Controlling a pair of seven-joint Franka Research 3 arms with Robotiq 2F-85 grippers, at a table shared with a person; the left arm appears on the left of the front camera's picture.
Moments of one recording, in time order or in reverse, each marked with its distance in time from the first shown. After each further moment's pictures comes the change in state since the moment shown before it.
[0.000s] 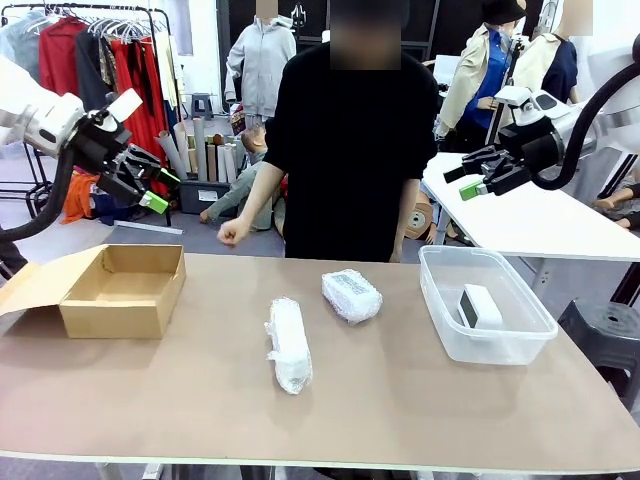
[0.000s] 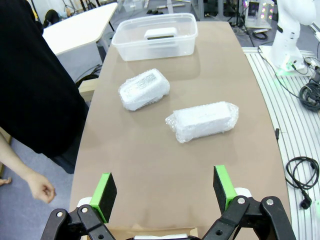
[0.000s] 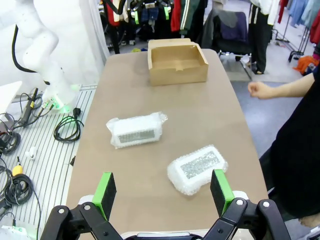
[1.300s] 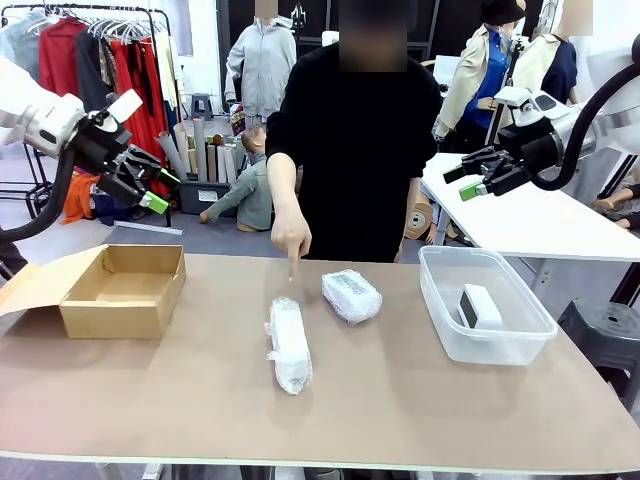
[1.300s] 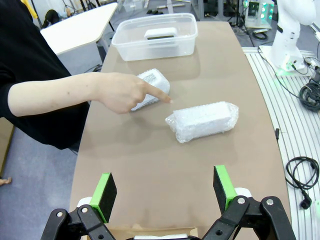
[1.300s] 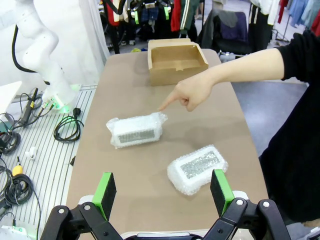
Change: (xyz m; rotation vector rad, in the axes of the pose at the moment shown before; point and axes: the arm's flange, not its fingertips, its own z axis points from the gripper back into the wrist) left arm 0.000 0.000 0.000 0.000 0.000 0.000; right arm 0.000 0.000 0.000 0.000 0.000 0.000
